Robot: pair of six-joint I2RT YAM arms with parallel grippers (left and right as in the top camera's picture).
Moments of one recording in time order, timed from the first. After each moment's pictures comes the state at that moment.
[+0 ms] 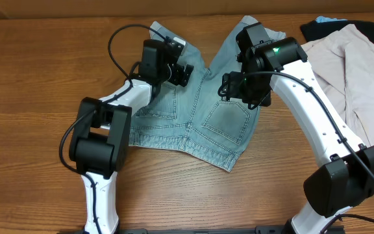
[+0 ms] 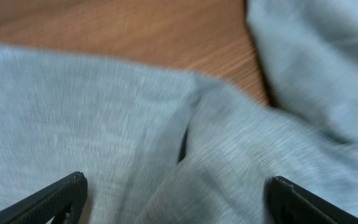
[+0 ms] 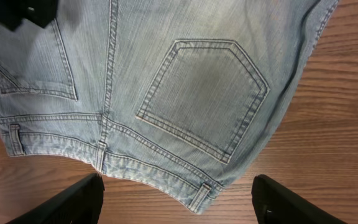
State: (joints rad) left arm -0.27 2.21 1.41 0.14 0.24 0.13; right arm 0.35 1.84 1.76 -1.32 -0.13 0.43
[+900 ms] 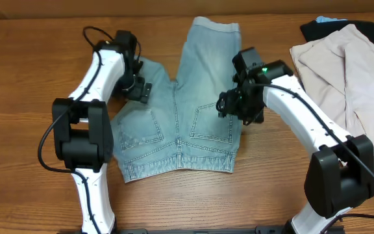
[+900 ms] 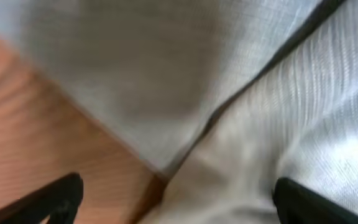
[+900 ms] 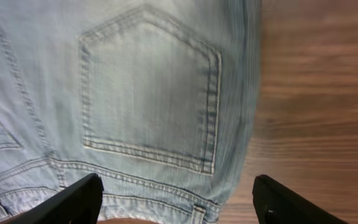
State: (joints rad) left arm -0.11 2.24 1.83 -1.16 -0.07 0.08; right arm 0.35 1.84 1.44 -1.07 -0.21 0.44
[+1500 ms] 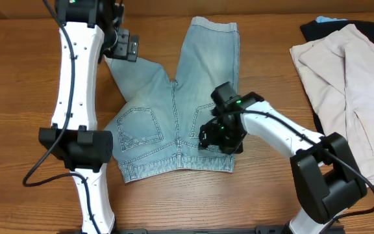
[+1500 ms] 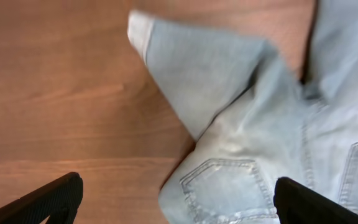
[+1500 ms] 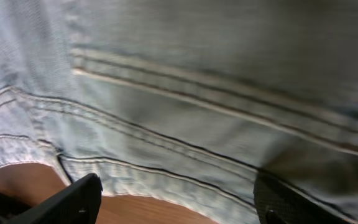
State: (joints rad) left arm -0.10 2.24 2.61 -1.63 -0.10 -0.01; right arm 0.52 1.84 1.17 -0.87 -0.38 0.52
